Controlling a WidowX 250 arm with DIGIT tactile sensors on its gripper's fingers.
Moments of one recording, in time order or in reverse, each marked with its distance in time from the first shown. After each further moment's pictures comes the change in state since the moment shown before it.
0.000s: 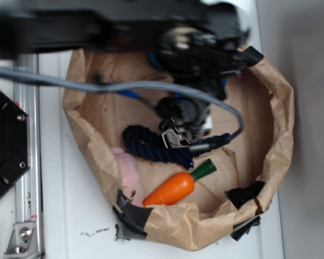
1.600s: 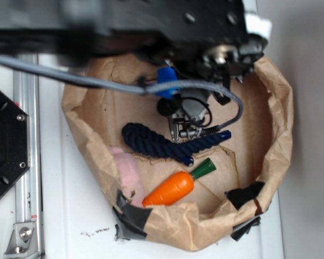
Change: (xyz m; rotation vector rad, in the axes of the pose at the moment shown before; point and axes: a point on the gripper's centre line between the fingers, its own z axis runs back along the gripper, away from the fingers) arm -0.013 0.007 0.042 0.044 0.065 -0.001
